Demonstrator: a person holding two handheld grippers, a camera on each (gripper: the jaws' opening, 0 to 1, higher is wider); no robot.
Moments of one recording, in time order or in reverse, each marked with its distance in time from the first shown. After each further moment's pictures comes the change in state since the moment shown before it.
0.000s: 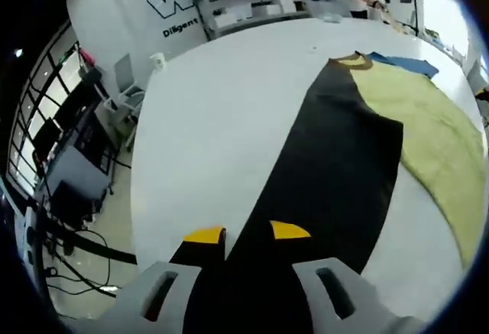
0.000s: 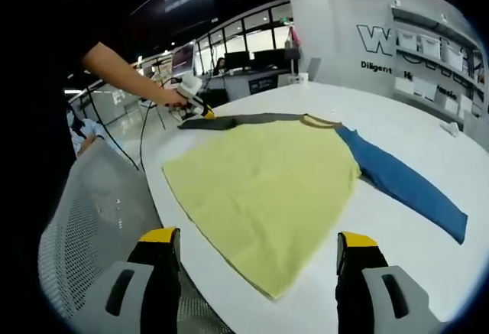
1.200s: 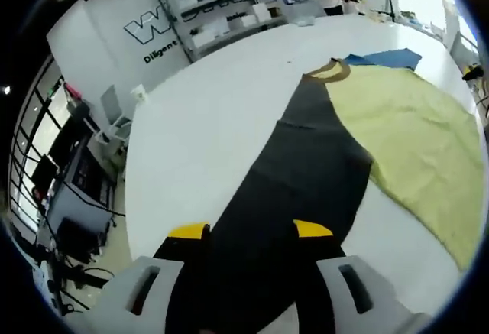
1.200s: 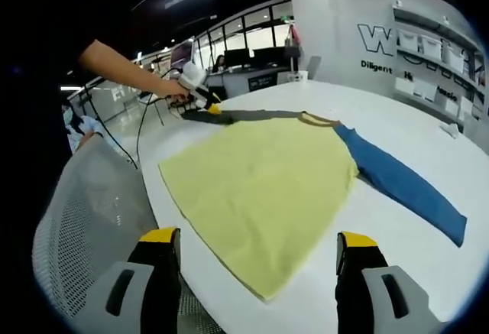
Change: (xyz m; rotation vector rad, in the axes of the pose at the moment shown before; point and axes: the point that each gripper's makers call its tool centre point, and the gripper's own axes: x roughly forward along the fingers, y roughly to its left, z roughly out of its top) left arm -0.016 -0.042 0.050 0.112 -0.109 -0.056; right arm 0.005 -0.008 -0.004 -0.020 0.017 -0.003
